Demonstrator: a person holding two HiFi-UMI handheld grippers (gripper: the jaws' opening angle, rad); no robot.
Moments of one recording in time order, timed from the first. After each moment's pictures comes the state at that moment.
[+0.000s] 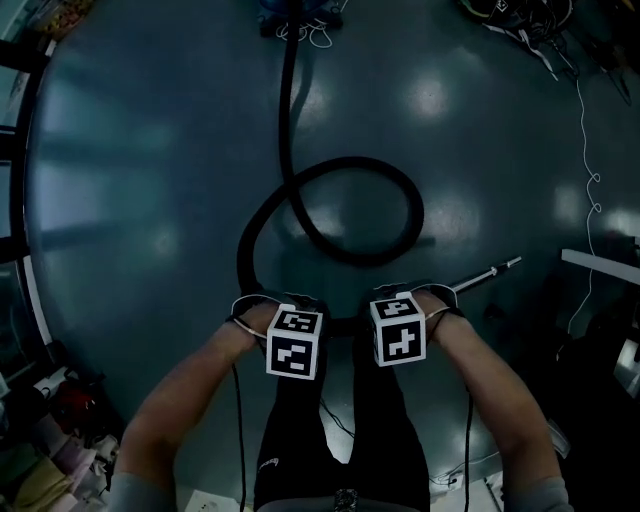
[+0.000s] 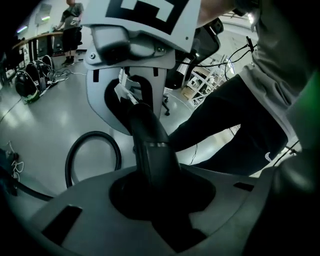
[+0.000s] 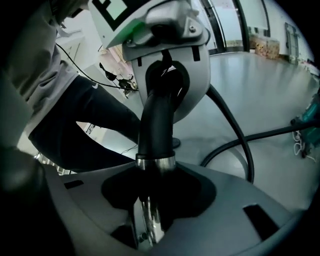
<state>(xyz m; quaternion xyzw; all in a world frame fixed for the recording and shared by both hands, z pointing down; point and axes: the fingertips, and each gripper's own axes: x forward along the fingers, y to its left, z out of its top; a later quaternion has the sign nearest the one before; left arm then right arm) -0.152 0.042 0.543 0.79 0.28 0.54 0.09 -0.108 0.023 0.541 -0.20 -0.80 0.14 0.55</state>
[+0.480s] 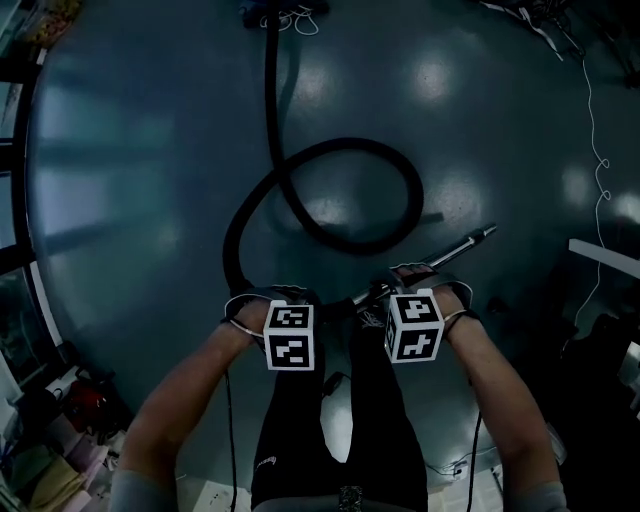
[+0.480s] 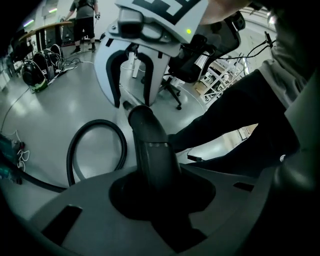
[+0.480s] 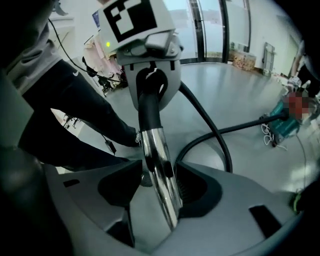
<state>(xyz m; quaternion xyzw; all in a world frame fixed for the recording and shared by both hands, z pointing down) -0.131 0.015 0.589 0.76 0.23 0.59 0.10 -0.043 -0.026 0.580 -0.07 -0.82 0.10 0.56</state>
